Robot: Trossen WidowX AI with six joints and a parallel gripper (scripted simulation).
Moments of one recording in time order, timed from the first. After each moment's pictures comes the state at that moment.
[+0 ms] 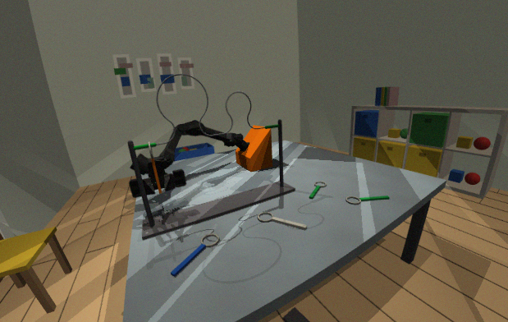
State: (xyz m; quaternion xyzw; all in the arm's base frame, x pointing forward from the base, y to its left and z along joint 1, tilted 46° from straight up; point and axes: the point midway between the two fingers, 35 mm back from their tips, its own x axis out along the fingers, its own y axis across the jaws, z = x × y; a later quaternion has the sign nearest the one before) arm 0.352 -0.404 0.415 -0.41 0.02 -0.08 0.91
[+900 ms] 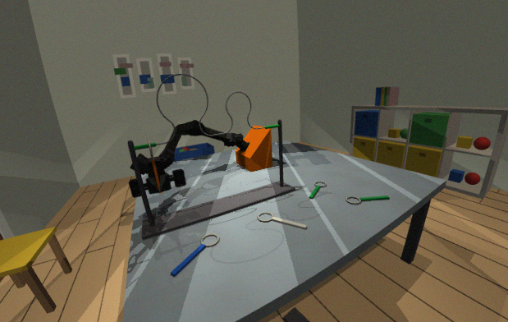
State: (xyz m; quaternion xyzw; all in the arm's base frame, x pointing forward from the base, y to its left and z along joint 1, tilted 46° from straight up) arm 0.352 -0.404 0.416 -0.41 0.02 -0.08 0.91
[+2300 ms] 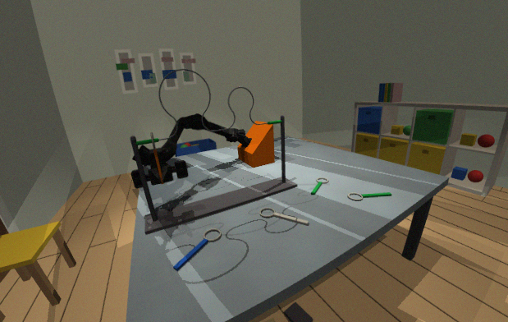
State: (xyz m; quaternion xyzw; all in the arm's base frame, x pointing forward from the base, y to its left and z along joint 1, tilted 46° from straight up) arm 0.354 -0.392 0.425 -0.41 0.02 -0.09 0.91
